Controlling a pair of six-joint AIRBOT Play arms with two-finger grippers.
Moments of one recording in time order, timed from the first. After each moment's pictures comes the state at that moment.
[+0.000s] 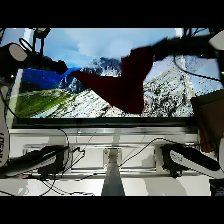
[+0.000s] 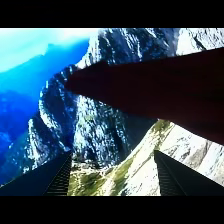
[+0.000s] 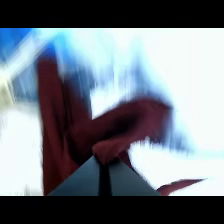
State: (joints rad) left arm -0.02 -1.29 1.27 1.27 -1.05 -1.13; right arm 0.10 -1.20 1.48 -0.84 1.08 0.89
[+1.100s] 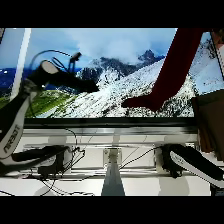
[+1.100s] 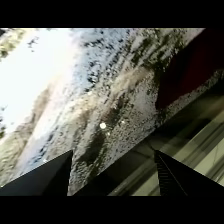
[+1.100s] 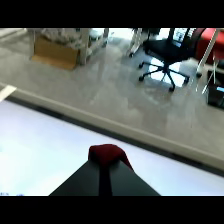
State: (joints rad) left arm -0.24 -1.43 1.05 0.77 -1.11 -1.11; right arm 0.17 -1.08 1.81 -1.41 0.90 1.27
